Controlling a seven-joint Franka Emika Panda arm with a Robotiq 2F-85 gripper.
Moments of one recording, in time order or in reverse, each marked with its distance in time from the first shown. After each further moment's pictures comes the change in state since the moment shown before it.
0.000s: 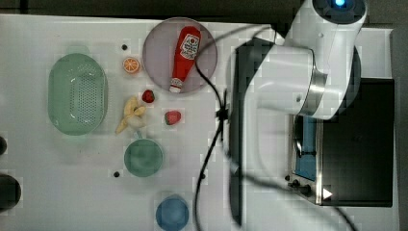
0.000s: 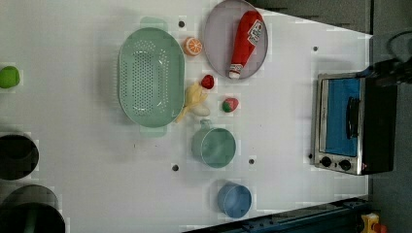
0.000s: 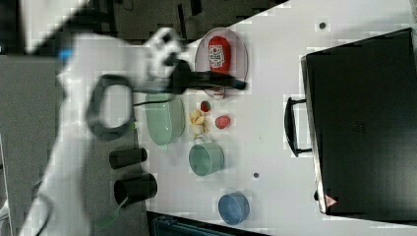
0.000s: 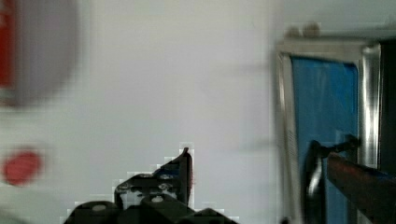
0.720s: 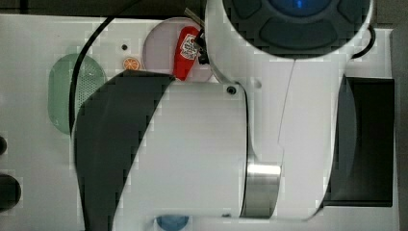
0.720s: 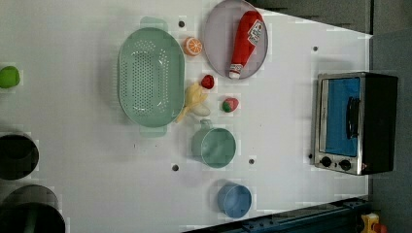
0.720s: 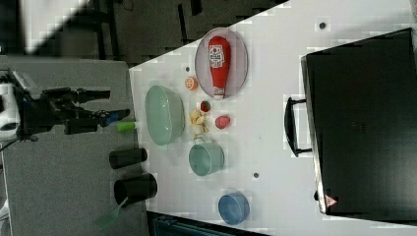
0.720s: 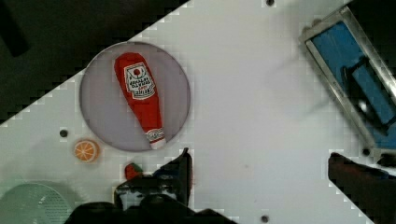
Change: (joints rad) arm 0.083 -0.287 0.097 0.102 0.097 -0.211 0.576
